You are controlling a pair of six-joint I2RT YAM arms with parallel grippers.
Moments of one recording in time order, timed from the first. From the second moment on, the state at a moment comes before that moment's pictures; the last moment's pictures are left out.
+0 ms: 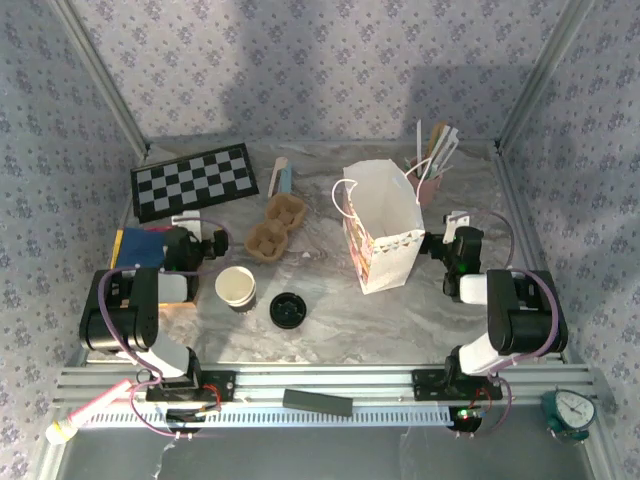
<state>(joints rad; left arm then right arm) 0.02 1.54 0.39 0.70 0.00 -0.03 -0.04 1.51 0.38 0.68 0.00 -0.02</state>
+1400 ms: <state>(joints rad) 0.12 0.94 0.89 -0.39 -0.15 -0.48 -0.12 0.90 0.80 -0.27 0.11 0.38</state>
